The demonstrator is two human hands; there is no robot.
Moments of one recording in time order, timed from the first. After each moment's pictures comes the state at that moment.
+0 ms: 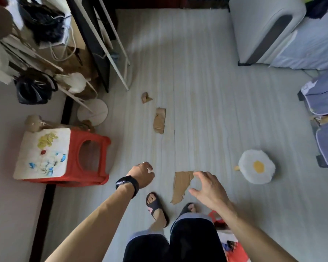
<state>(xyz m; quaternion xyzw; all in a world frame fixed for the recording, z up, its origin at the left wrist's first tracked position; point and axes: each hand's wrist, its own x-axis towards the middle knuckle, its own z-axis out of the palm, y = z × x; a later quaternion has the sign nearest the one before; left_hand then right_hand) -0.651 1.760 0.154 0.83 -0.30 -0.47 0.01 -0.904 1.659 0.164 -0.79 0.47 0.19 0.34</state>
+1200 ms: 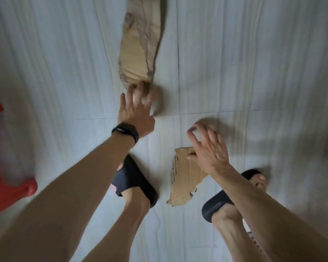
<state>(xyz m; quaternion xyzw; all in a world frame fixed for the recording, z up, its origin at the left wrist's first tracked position) -0.570 1.538 -0.549 0.78 -0.53 -0.30 -0.17 -0.821 1.502 -0.540 -0.88 0.32 0.32 0.18</state>
